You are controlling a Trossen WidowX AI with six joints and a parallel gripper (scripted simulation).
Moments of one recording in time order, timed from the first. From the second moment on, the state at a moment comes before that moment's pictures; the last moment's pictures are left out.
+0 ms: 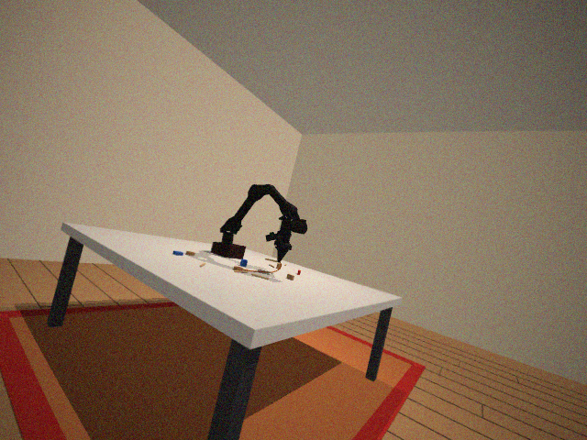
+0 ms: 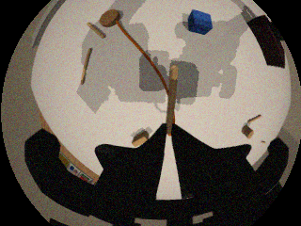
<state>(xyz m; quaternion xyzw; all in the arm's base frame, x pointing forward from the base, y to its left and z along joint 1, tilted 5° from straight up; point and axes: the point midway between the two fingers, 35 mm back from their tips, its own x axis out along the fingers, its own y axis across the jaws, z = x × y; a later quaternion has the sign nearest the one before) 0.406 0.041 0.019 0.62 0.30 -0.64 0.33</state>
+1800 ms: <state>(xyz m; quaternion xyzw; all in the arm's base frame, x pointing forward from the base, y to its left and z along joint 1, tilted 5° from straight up) 0.418 0.077 0.002 0.63 0.30 -0.64 0.33</state>
